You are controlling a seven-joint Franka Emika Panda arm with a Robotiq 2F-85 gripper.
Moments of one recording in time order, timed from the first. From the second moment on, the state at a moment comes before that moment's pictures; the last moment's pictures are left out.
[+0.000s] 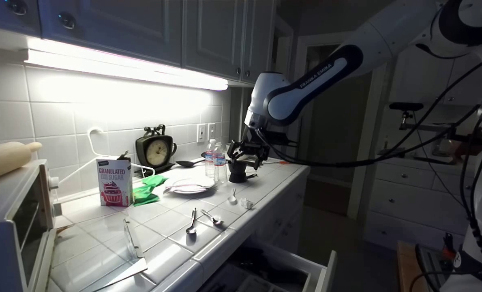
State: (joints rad) arm 0.02 0.21 0.01 -2.04 -0.11 2.53 0.74
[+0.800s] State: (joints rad) arm 0.00 0.43 0.02 -1.90 0.19 2.76 0.39
